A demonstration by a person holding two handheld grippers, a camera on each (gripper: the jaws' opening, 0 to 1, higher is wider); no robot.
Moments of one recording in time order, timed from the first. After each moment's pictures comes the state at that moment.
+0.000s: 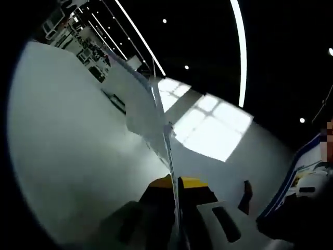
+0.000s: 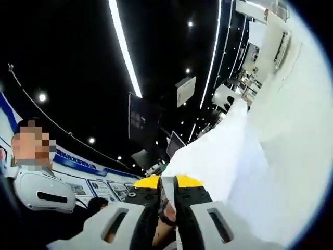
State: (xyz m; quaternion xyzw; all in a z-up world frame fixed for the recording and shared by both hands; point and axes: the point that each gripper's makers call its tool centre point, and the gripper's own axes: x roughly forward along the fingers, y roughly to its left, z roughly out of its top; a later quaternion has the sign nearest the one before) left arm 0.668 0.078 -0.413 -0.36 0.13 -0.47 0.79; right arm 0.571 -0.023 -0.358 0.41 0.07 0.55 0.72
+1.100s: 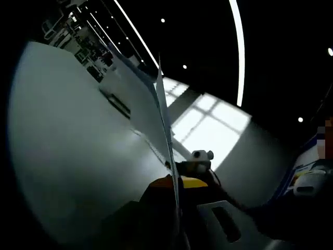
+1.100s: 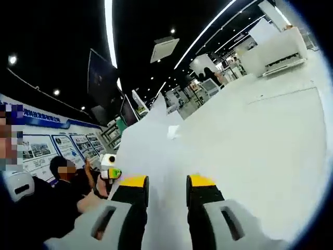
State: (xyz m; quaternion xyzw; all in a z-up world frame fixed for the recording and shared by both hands) left arm 0.668 0.077 -0.411 -0.36 0.13 -0.48 0.79; right arm 0.718 -0.056 -0.428 0.24 0.24 0.54 0.77
